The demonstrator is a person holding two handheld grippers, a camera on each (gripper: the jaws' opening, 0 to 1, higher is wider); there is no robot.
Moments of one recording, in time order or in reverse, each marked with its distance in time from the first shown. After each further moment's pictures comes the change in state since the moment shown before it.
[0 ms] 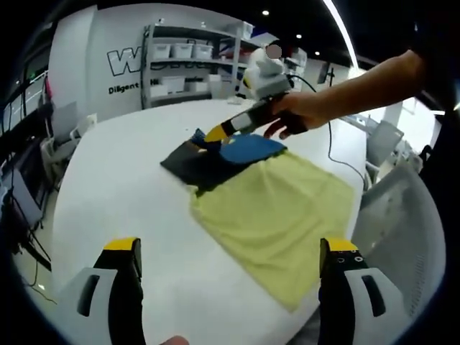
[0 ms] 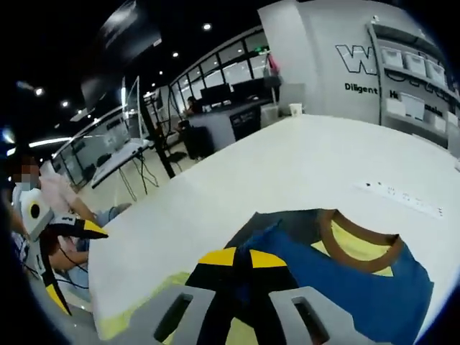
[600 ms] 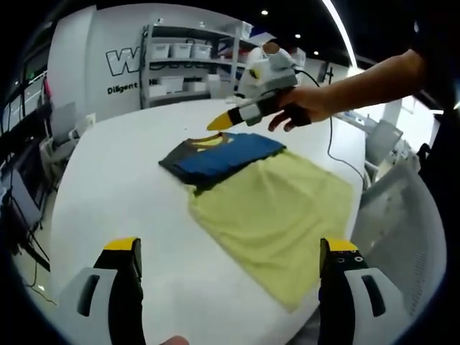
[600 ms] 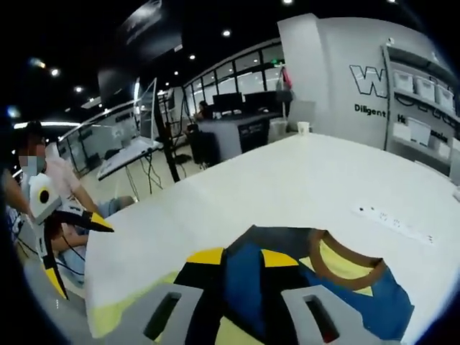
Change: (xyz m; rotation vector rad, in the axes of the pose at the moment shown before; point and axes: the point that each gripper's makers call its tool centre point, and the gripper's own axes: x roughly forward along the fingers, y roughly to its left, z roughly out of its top) left arm 0.002 -0.002 -0.002 0.002 0.001 -0.009; right arm -0.026 -0.004 0.017 -0.089 -0.051 0.004
